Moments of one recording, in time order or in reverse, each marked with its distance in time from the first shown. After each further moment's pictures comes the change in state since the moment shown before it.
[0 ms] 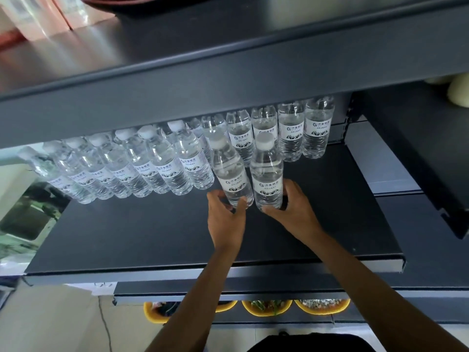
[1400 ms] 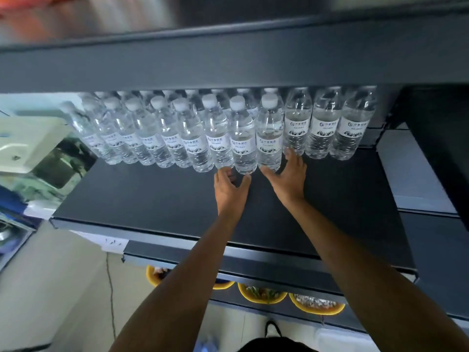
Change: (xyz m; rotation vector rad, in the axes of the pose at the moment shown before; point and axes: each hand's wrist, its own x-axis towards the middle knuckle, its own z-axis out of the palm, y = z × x) left_hand 0.040 -0.018 -0.006 -0.047 0.037 -0.089; right_hand 0.070 -0.019 0.060 -0.175 0.166 0.098
